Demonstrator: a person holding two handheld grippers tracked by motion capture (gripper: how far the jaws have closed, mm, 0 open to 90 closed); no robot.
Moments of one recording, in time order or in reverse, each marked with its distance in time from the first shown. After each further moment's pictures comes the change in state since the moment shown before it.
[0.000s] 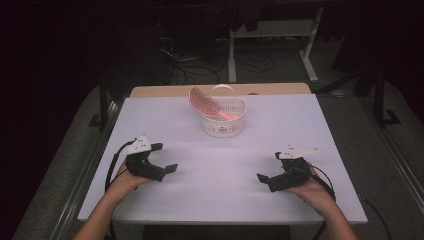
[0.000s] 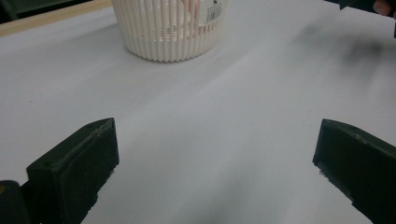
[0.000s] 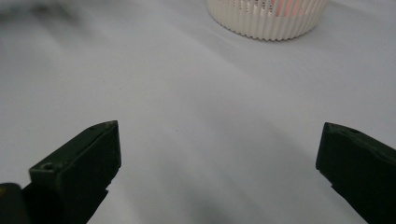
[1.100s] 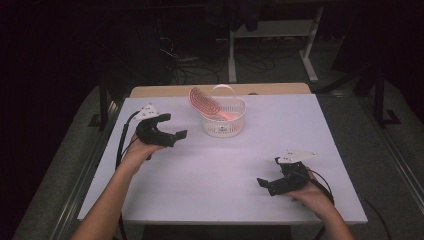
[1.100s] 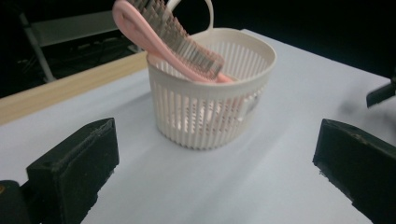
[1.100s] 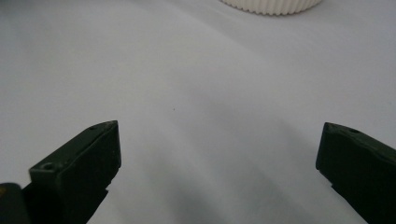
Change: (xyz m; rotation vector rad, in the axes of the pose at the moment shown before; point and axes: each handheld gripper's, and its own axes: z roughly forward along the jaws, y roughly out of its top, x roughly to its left) left arm 0.034 0.069 0.032 -0.110 0.036 -0.030; right arm -0.001 -0.016 0.009 0.024 0.002 0.020
